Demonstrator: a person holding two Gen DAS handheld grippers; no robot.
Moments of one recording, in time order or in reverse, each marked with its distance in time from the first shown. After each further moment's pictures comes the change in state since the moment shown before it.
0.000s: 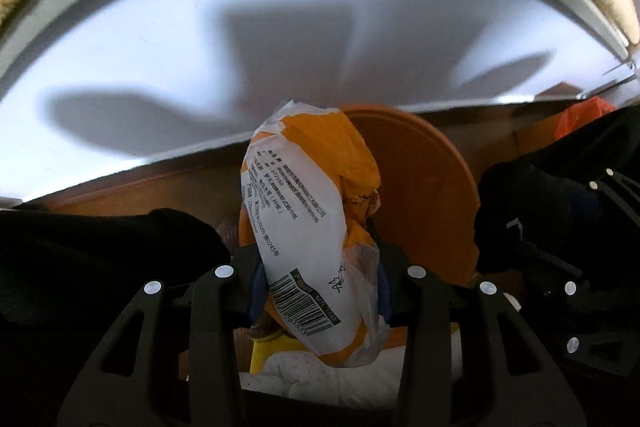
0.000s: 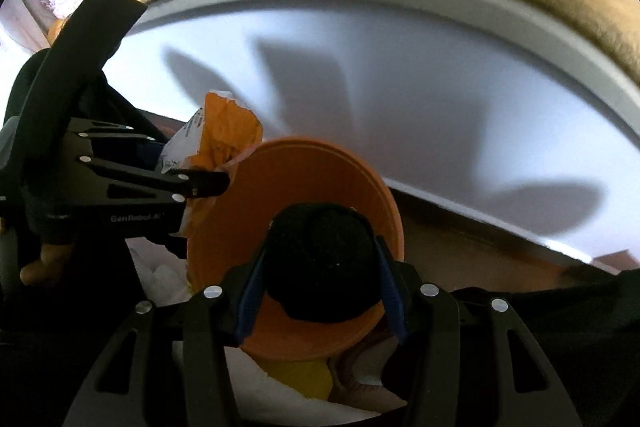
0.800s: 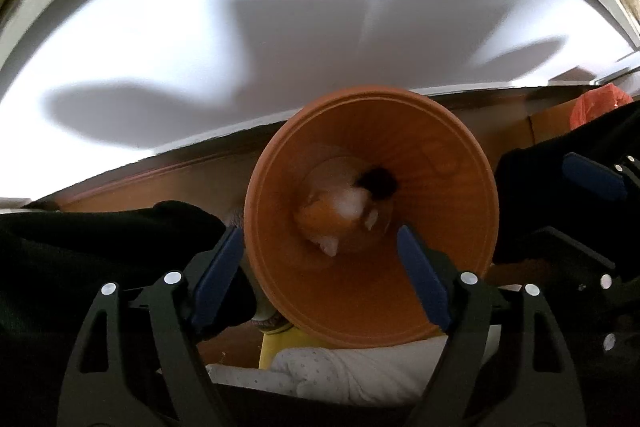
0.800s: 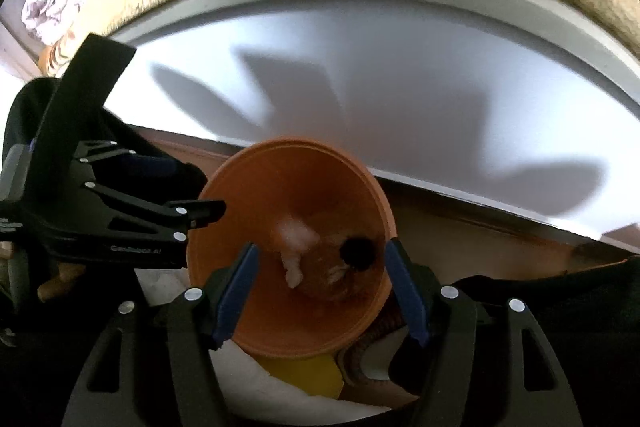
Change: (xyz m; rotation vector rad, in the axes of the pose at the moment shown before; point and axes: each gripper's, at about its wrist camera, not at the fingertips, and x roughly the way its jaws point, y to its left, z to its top) left arm 0.012 -0.004 0.004 0.008 0.047 0.050; right arm 0.001 -0.015 0.003 0.089 -0.011 0.022
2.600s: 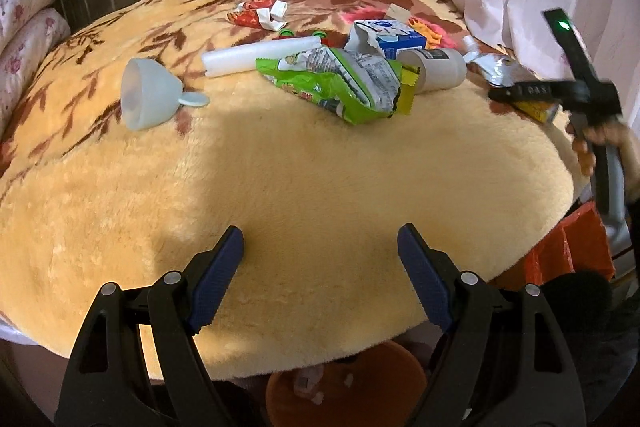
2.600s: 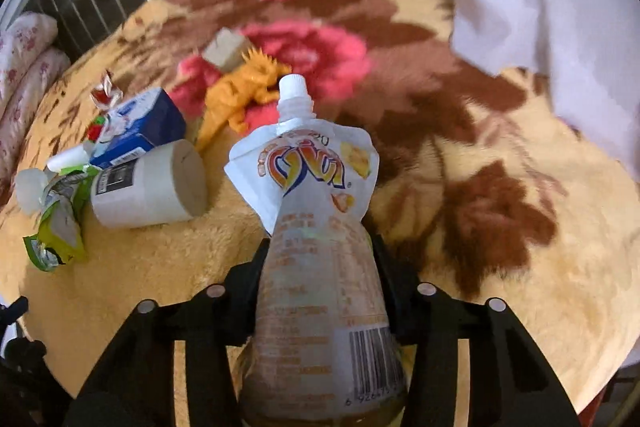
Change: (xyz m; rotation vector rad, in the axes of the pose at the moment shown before) left arm -0.158 -0.010 0.124 0.022 -0.511 -0.049; right arm -0.093 -0.227 0.240 0.224 -0.227 -0.282
